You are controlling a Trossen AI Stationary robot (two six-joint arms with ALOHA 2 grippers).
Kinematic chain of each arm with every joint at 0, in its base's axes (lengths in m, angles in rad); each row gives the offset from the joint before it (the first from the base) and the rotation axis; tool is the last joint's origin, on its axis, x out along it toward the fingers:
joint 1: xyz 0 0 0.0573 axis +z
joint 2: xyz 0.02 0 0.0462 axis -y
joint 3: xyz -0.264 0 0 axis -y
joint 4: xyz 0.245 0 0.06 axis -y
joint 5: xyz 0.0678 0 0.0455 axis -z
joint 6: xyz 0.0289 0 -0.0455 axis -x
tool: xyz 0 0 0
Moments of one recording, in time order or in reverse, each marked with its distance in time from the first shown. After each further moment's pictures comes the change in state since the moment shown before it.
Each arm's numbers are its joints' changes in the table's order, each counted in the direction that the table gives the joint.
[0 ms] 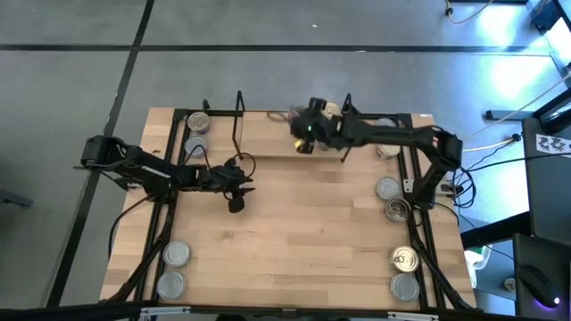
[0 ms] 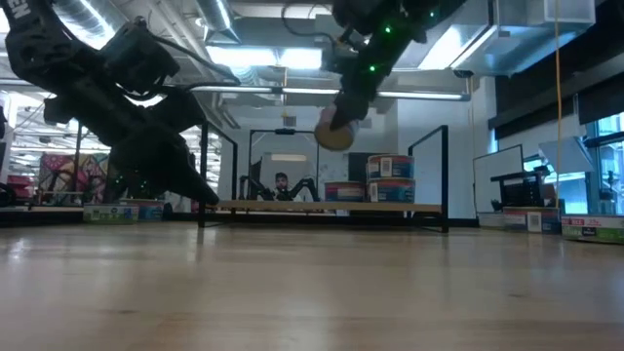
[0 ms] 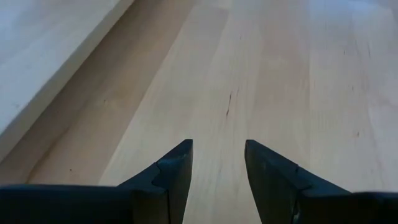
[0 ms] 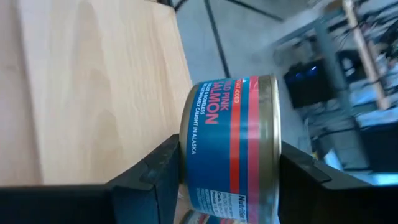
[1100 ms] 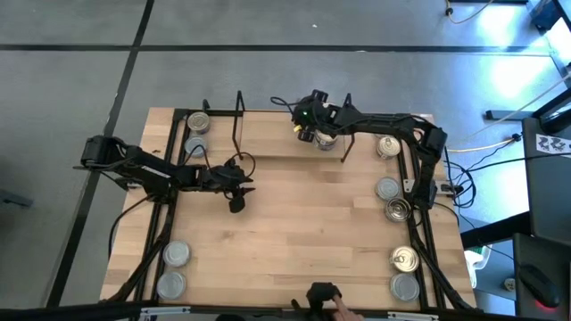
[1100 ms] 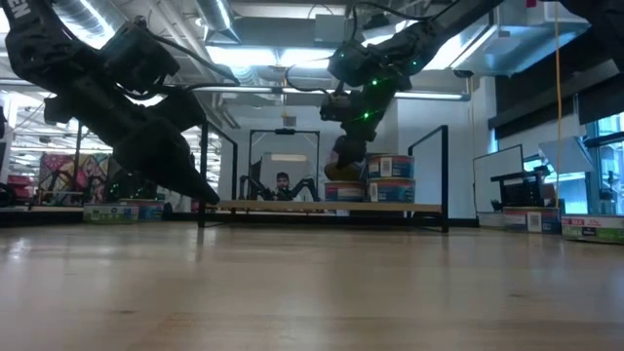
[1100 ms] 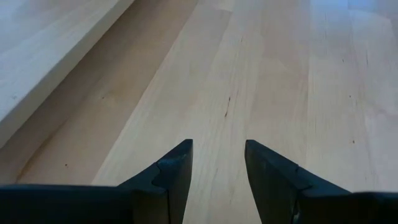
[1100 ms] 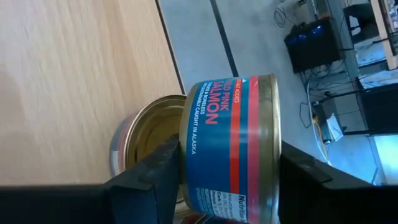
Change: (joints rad) left arm -0.003 0.001 0.002 -0.001 0.000 0.046; right arm -0.157 -0.159 0.003 0.081 -0.019 0.031
